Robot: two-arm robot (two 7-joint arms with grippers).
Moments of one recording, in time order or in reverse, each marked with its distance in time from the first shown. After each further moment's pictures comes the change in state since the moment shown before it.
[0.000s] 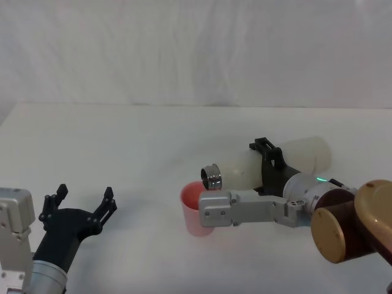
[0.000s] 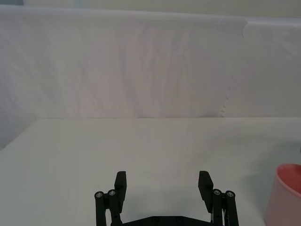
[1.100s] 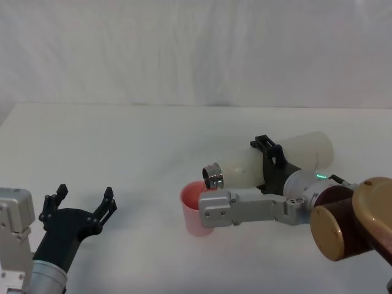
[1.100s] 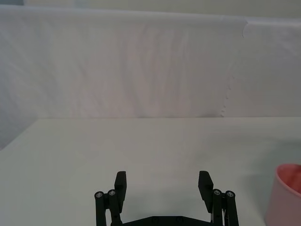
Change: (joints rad) left arm 0.000 0.000 0.000 0.000 0.000 0.000 0.000; right arm 0.017 0.006 -0.013 -0.004 -0.035 0.000 0.028
